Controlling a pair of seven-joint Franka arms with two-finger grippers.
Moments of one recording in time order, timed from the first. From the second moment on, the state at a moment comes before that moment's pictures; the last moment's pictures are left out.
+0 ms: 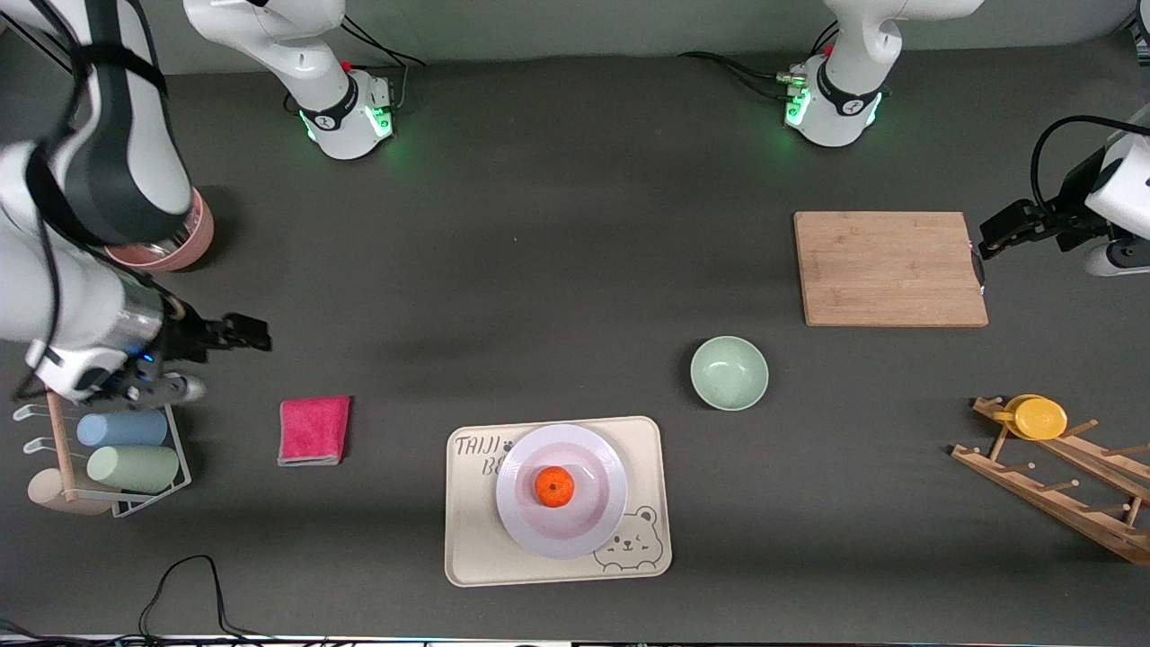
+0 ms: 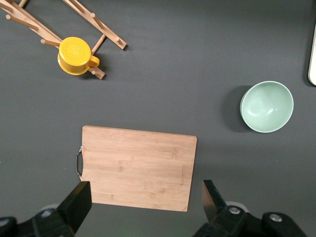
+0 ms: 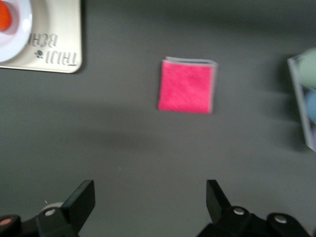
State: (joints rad) left arm -0.15 -0.12 0.15 -1.82 0.03 1.69 -0.10; right arm 0.08 0.20 -0.03 -1.58 0.03 1.69 -0.05
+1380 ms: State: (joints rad) left arm -0.13 -0.14 0.16 -1.83 0.03 1.66 -0.04; right arm -0.02 0.03 -0.05 -1.60 -0.02 1.61 -0.04
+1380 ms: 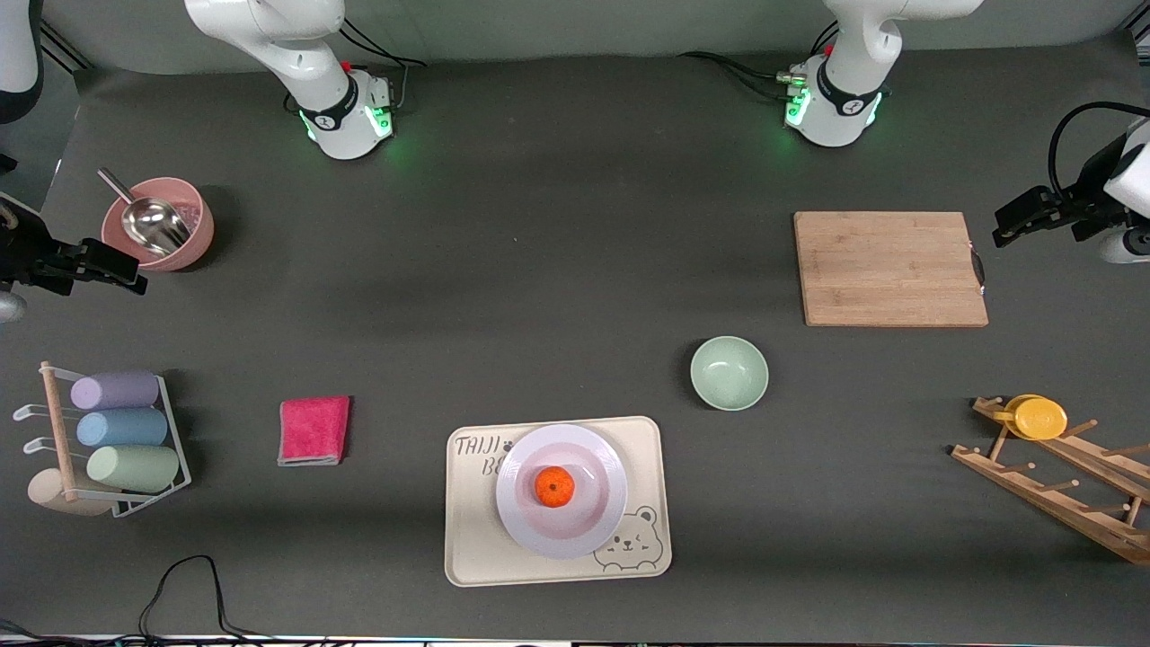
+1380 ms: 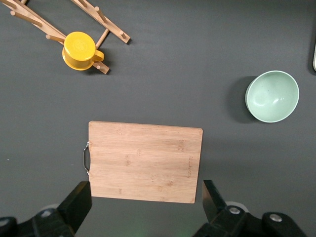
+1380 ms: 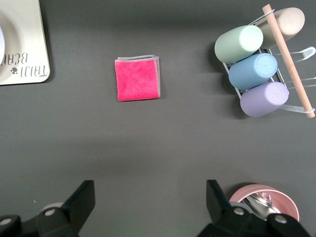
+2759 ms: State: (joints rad) left arm -0.13 -0.15 0.16 -1.83 0.03 1.65 -0.04; right arm -0.01 0.03 -0.06 -1.60 -0.02 1.55 -0.04
